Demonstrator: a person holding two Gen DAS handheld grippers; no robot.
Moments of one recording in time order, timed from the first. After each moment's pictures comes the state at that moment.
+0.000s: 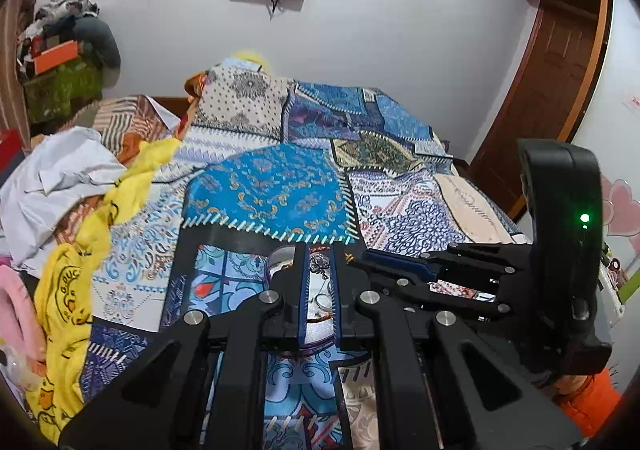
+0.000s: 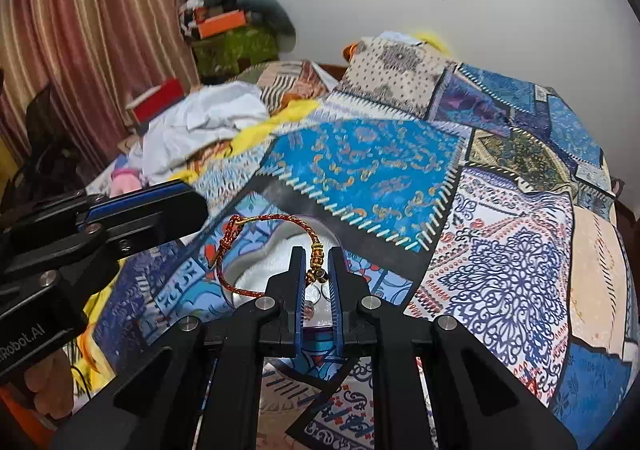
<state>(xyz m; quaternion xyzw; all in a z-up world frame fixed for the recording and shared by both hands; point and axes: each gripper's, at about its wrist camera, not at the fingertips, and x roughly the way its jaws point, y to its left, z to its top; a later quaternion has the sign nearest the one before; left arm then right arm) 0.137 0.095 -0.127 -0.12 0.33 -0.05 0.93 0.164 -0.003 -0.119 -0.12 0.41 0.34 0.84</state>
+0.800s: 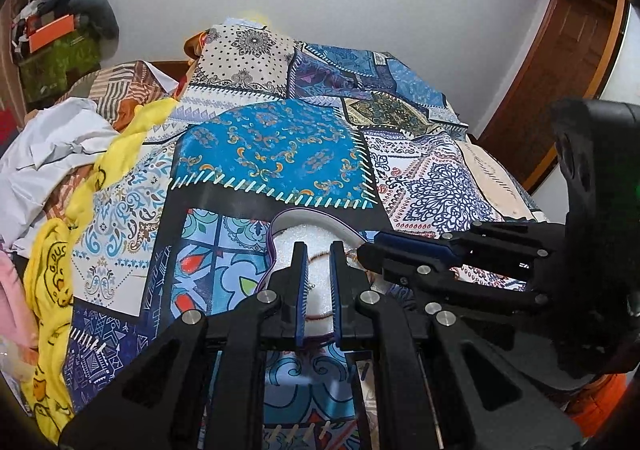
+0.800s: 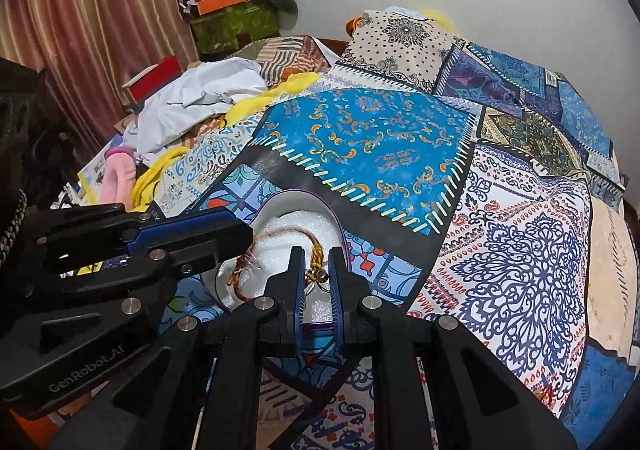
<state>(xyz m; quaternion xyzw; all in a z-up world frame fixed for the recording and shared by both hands) 0.160 0.094 -0.166 -0.12 0.39 -0.04 0.91 0.172 0.001 -0.138 -0.13 0.44 0.33 0.83</state>
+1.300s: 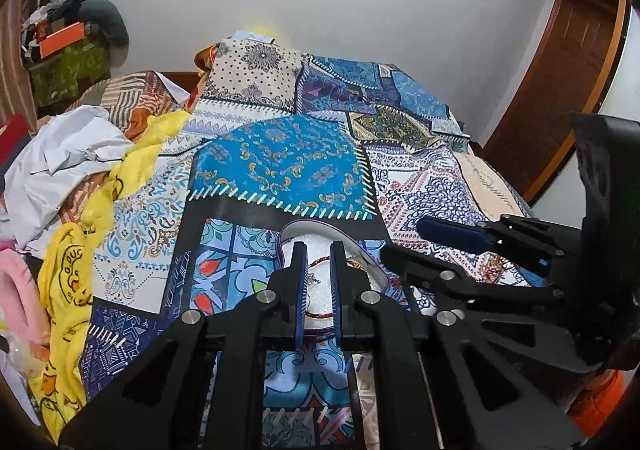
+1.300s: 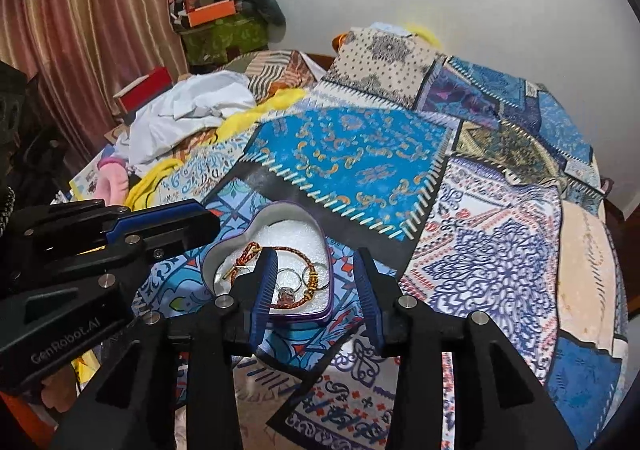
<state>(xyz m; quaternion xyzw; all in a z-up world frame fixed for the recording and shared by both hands) 0.144 0.097 -0.141 -0.12 0.37 -0.03 0.92 0.160 -0.013 -0.113 -0.13 0.41 0.31 0.85</state>
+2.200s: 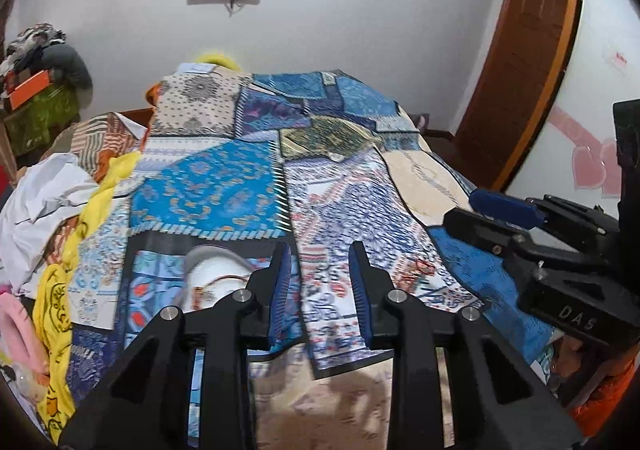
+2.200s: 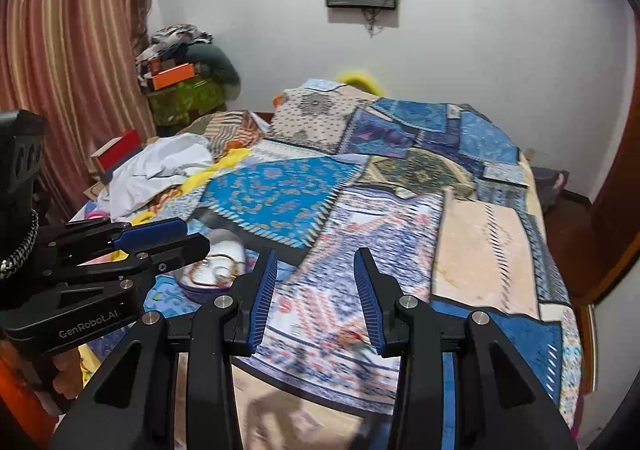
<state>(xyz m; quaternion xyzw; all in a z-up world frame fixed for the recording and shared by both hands) 0.145 0.001 -0.107 -0.06 0.35 -0.08 0.93 0.136 -0.128 -0.059 -0.07 0.34 0.24 0.91</state>
